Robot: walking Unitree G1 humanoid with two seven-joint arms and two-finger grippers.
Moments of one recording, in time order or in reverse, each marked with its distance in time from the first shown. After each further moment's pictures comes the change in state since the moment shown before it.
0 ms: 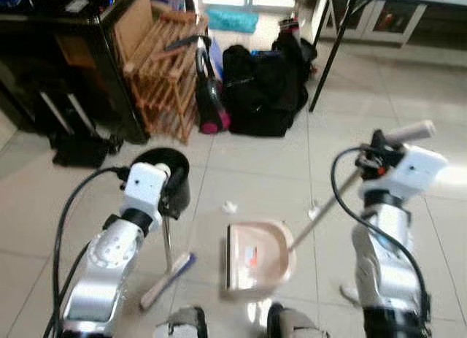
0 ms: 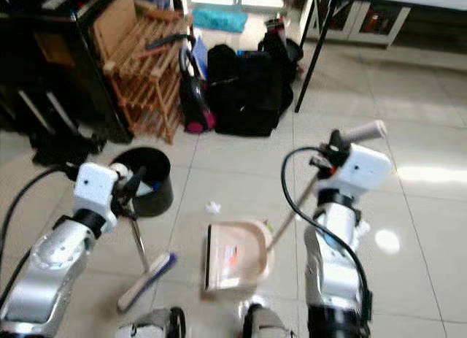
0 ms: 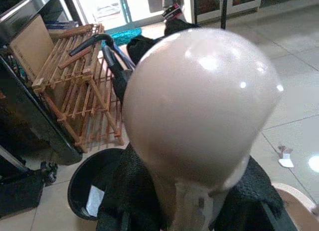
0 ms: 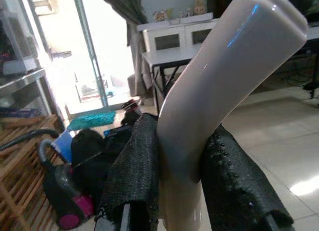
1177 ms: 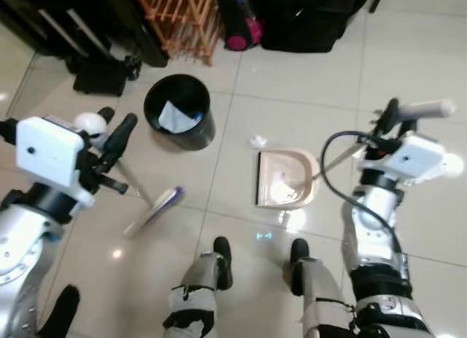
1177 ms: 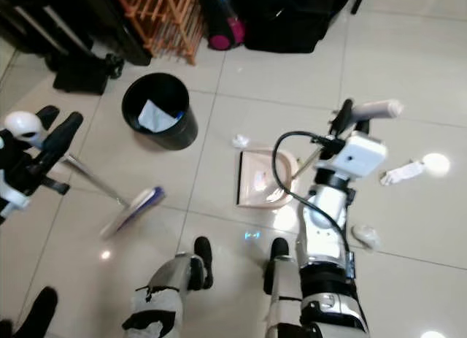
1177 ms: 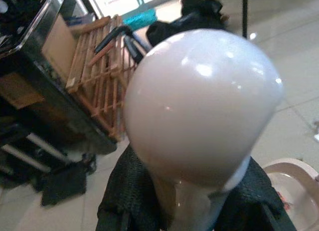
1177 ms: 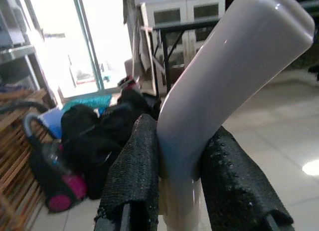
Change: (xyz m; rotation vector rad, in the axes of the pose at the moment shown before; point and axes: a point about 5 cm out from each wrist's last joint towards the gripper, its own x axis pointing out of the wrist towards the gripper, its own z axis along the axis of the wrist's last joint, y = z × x) left arm -0.068 0.050 0.108 0.130 -0.262 0.035; right arm 0.027 0.010 0.000 -0.032 -0.342 -0.061
